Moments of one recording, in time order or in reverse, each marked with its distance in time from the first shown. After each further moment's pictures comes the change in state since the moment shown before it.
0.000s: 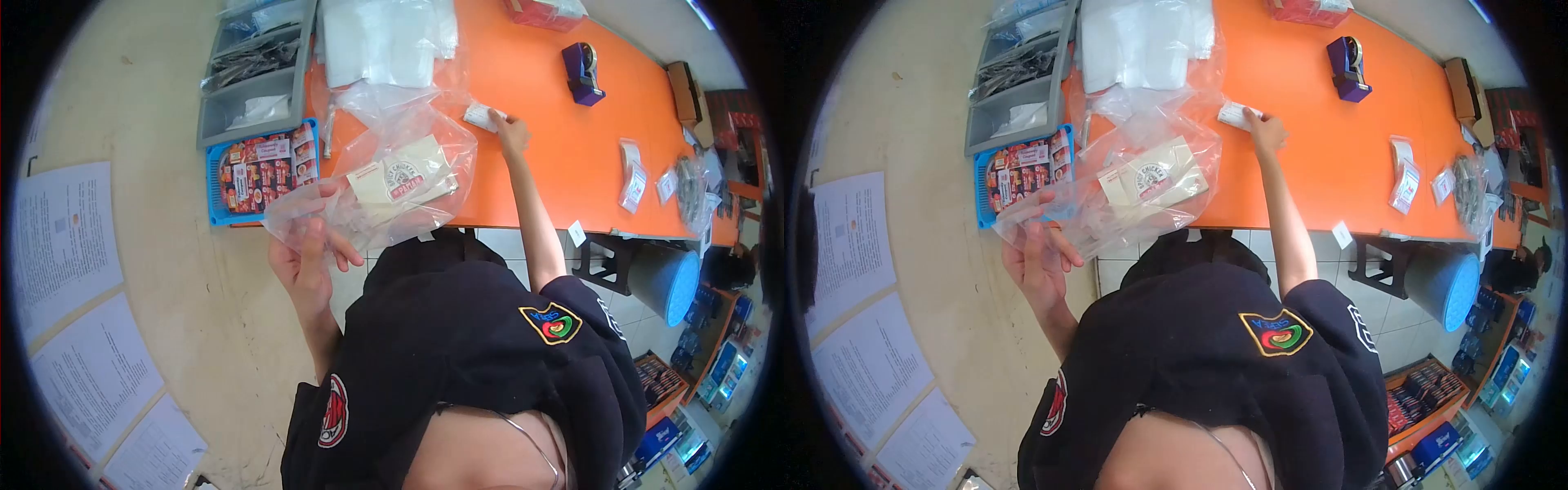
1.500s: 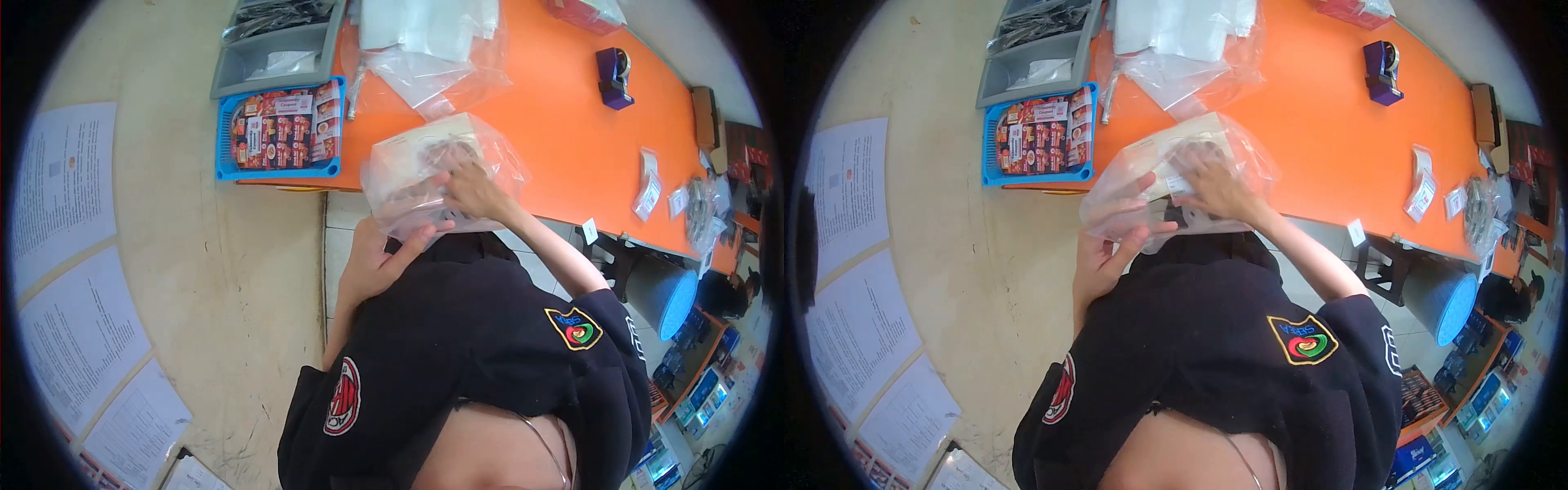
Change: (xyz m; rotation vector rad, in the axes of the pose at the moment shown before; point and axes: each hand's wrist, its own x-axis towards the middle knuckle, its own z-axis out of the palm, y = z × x) left_hand -0.033 -0.023 0.007 0.085 -0.318 -0.080; right_hand -0.177 -0.004 -0.004 -0.457 -0.527 -1.548
